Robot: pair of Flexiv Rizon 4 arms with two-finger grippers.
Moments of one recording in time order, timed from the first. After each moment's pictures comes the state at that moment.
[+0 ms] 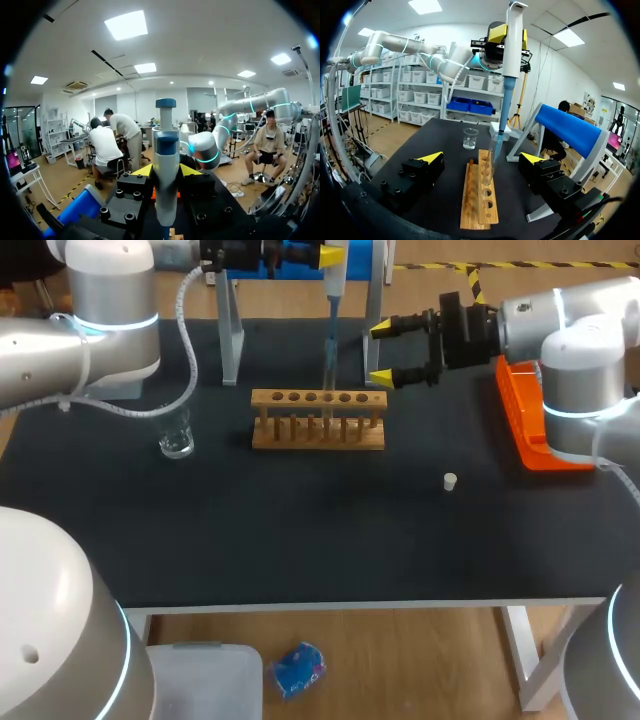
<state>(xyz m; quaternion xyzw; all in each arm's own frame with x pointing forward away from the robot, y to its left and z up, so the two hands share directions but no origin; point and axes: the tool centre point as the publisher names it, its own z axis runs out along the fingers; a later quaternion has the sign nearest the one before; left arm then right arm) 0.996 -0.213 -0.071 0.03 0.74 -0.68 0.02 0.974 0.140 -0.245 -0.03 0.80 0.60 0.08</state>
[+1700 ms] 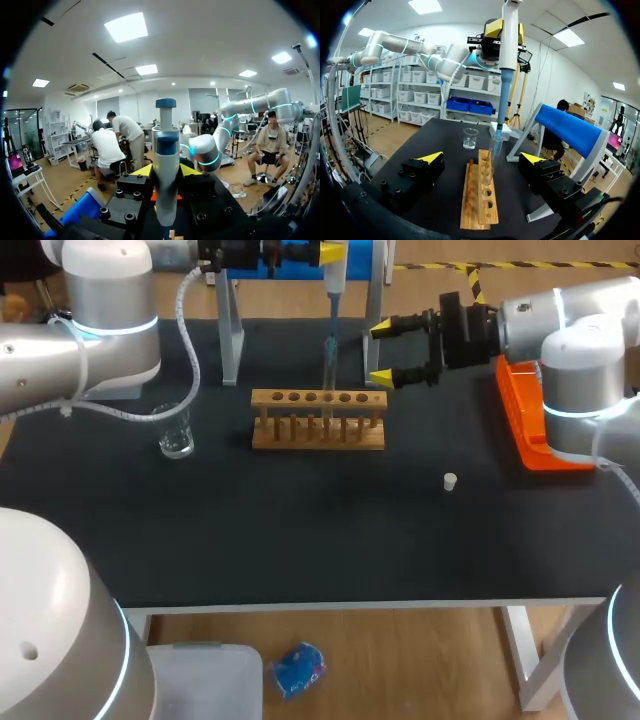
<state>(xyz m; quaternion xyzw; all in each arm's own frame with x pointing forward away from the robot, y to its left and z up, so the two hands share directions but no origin) 0.990 -0.212 -0.061 0.02 0.73 -0.68 0.04 0.974 0.140 -0.245 -0.03 0.80 0.60 0.08</state>
